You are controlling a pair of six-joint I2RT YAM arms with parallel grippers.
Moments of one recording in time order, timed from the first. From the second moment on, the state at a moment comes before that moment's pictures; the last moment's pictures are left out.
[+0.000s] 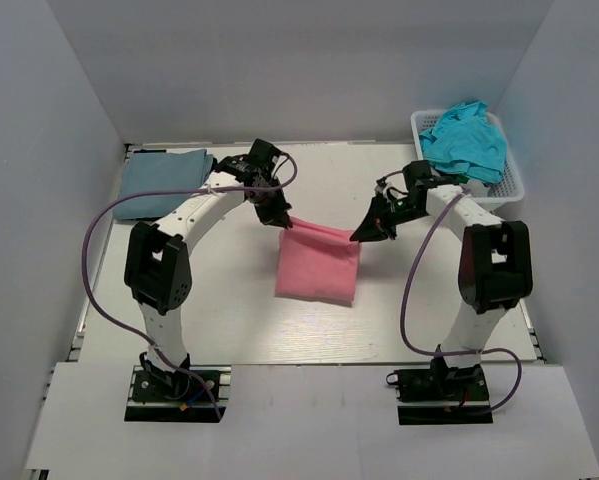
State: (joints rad) left arm -0.50 1.90 1.69 -0.91 0.17 -0.81; right arm 0.18 1.79 1.30 -0.79 -0.95 0.38
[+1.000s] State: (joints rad) left arm -0.49 1.94 1.62 -0.64 0.19 -0.81; right arm 0.24 1.73 1.27 -0.47 -0.69 0.47
